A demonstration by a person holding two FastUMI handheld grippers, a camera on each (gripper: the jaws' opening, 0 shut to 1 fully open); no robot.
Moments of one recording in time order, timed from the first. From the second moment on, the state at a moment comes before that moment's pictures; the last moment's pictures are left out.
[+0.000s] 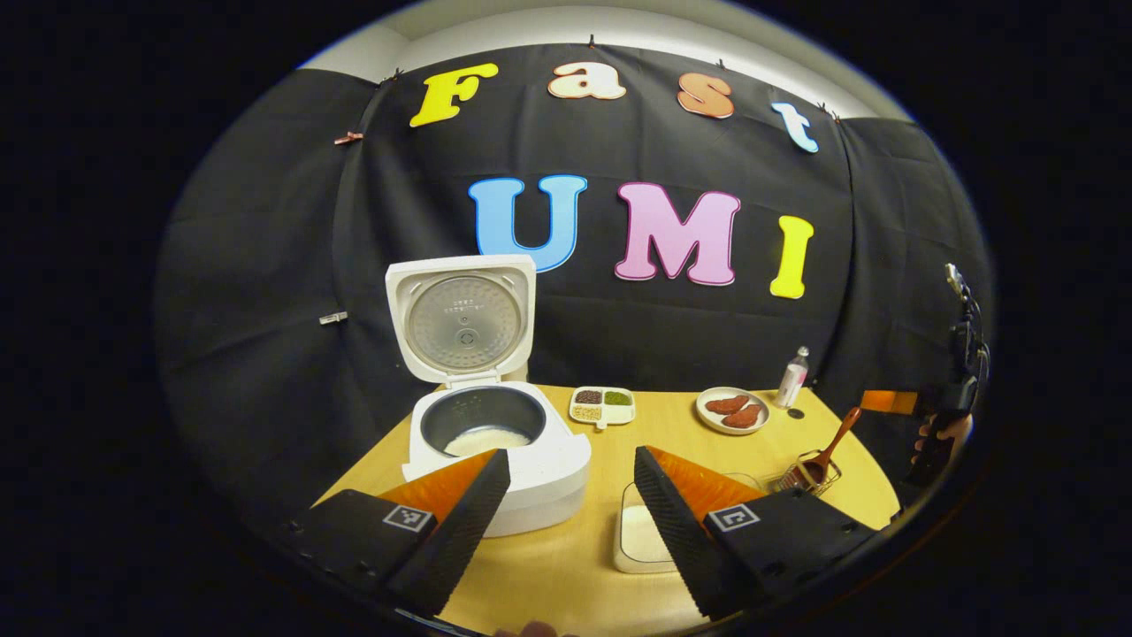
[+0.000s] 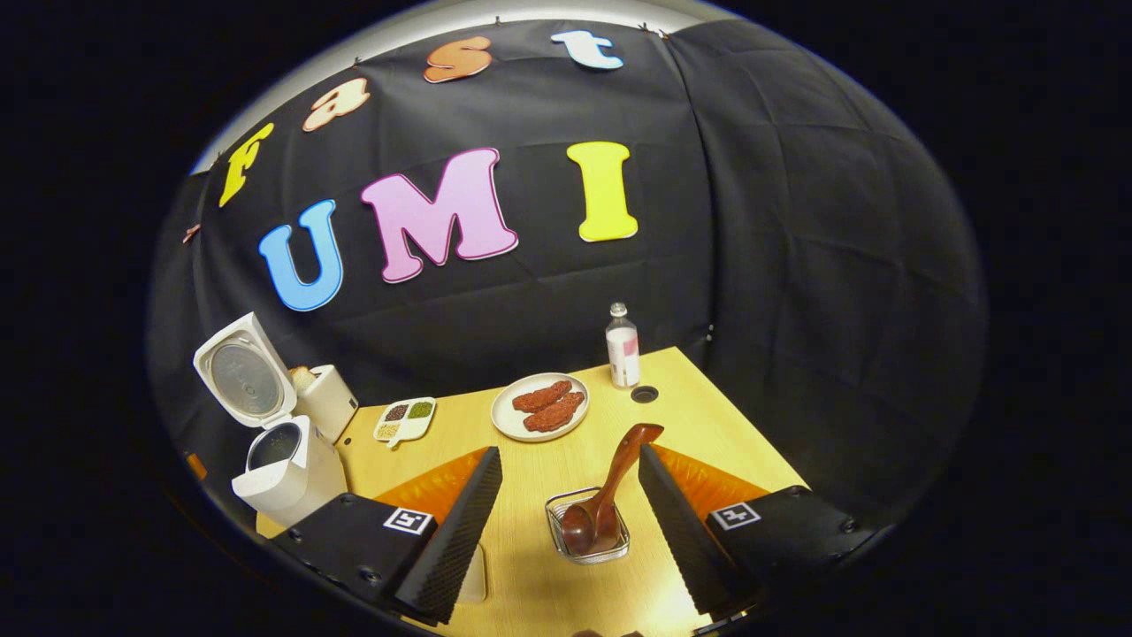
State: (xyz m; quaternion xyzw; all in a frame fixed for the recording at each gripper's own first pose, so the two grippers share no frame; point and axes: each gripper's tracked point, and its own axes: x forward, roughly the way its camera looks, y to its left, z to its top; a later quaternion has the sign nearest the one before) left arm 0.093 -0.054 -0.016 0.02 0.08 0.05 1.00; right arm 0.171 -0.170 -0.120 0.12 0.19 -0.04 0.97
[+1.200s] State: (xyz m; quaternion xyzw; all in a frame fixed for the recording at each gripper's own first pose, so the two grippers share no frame) left arm 0.057 -0.094 -0.098 -0.08 0.17 0.15 0.97; right arm 0.262 -0.171 -0.247 0.24 0.30 0.00 0.92
